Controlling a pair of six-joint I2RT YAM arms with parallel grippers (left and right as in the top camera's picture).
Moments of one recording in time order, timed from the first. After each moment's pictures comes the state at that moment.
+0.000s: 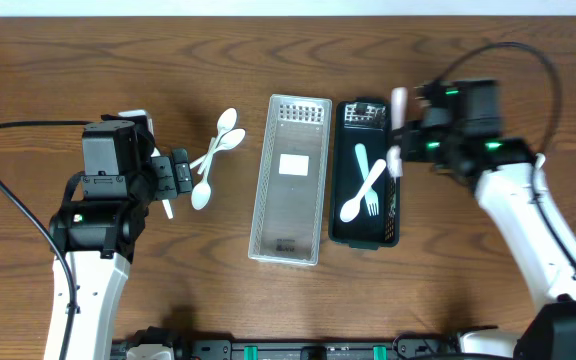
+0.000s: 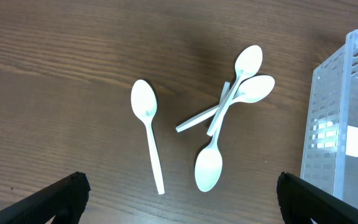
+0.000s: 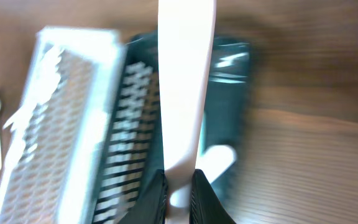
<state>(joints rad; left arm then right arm) -0.01 1.10 1.01 -0.79 -0.06 -0.12 0.16 1.50 1.10 -0.55 -0.32 0.26</state>
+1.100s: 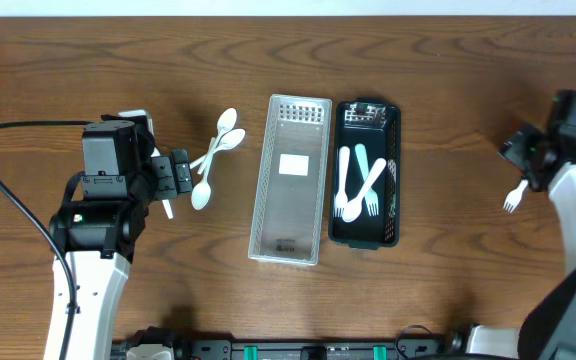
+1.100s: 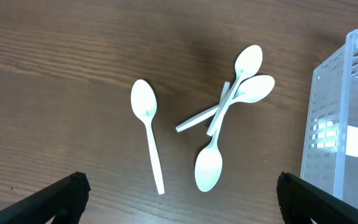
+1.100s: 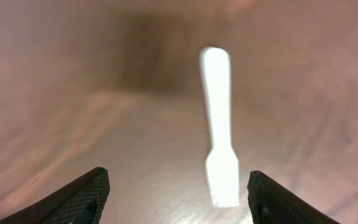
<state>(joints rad) -0.01 1.10 1.01 -0.79 -0.06 -0.12 -0.35 1.57 1.10 -0.64 0.16 0.45</state>
